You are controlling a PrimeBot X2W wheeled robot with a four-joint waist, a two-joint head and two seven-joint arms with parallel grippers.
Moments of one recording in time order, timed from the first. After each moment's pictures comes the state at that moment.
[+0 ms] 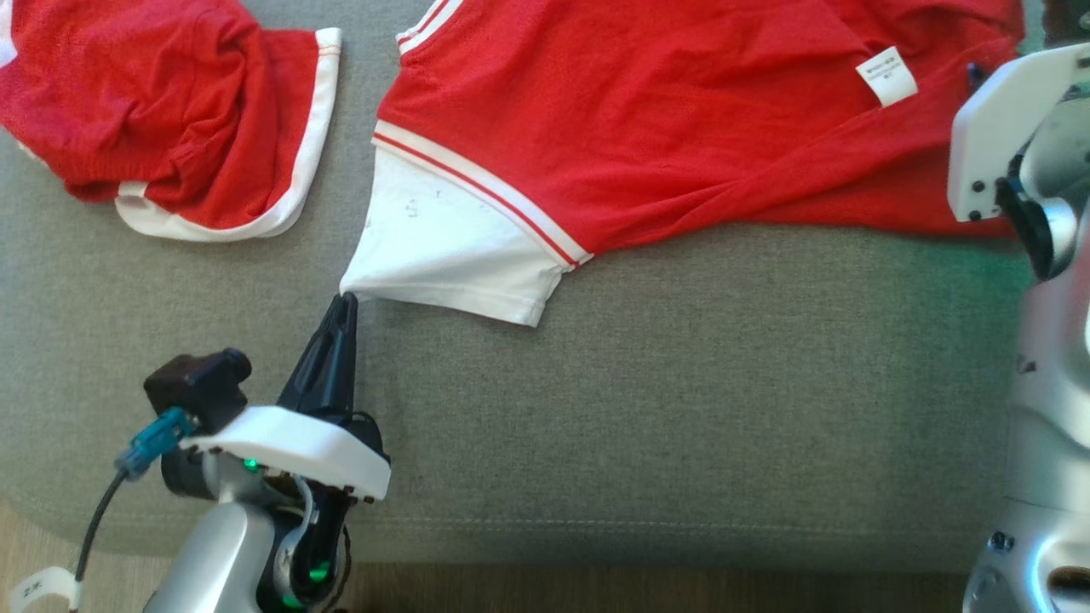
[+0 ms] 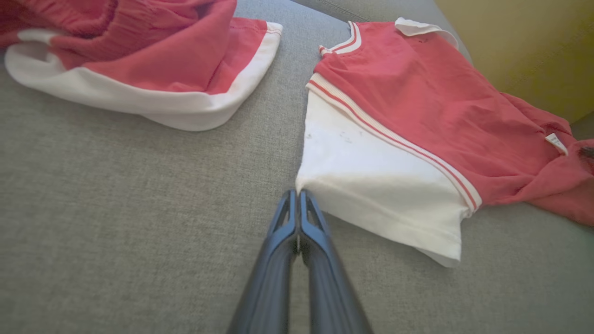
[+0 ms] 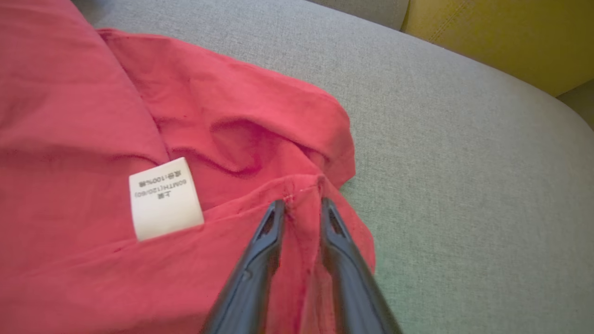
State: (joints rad) left arm -0.12 0.22 -0.37 0.00 -0.61 0.14 -0.08; right arm -0.72 -0.07 -0.23 0.22 -0.22 0.13 0.69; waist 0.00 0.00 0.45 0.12
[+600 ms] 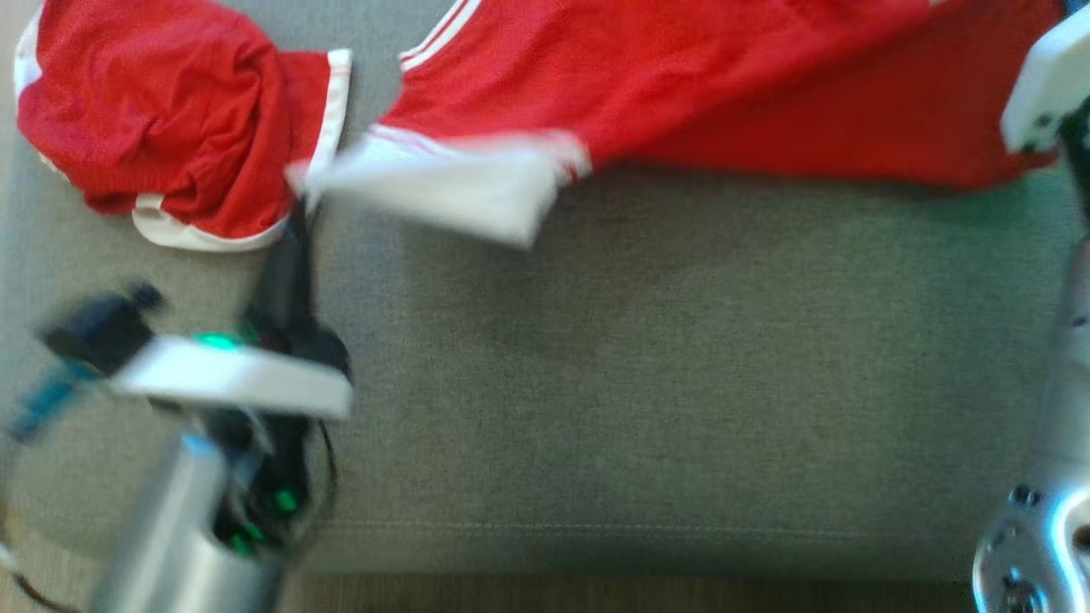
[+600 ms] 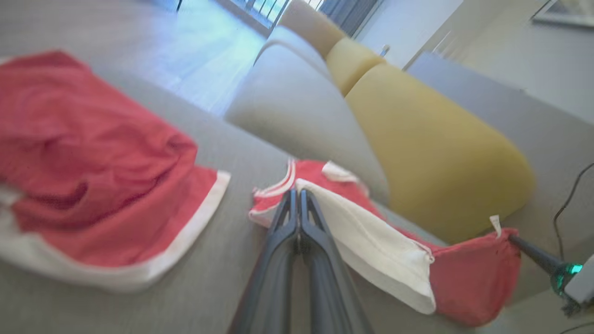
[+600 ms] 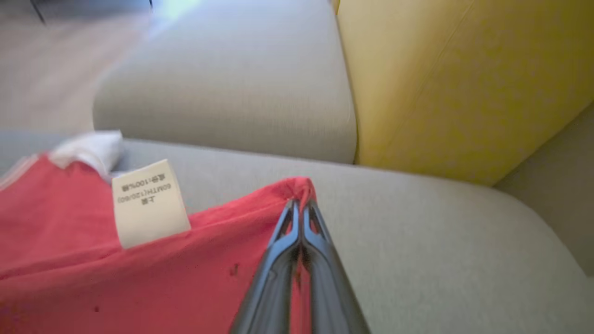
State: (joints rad) left arm -0.20 0.16 -0.27 -0.07 -0.78 0.06 -0.14; right arm -0.80 -0.08 -0.31 0.26 -0.18 0.13 0.44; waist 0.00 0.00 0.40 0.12
